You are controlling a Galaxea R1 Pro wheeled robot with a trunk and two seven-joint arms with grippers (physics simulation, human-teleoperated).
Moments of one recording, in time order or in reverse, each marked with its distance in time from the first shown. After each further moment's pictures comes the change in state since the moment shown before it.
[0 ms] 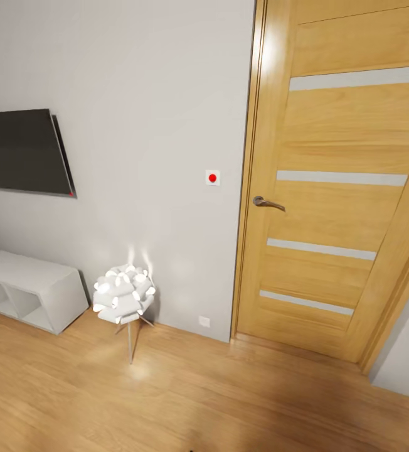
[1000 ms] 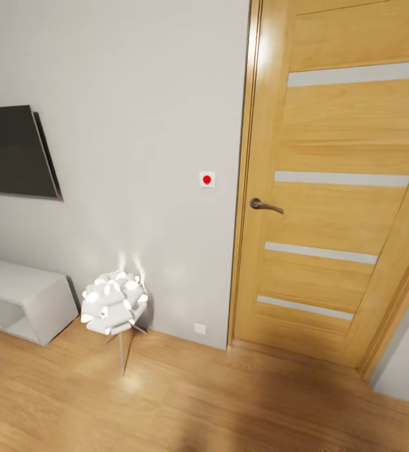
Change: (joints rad) left arm 0.000 -0.003 0.001 -0.004 -0.001 -0.001 0.000; right arm 0.000 0.000 -0.002 0.000 -0.001 0.000 0.000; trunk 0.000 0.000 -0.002
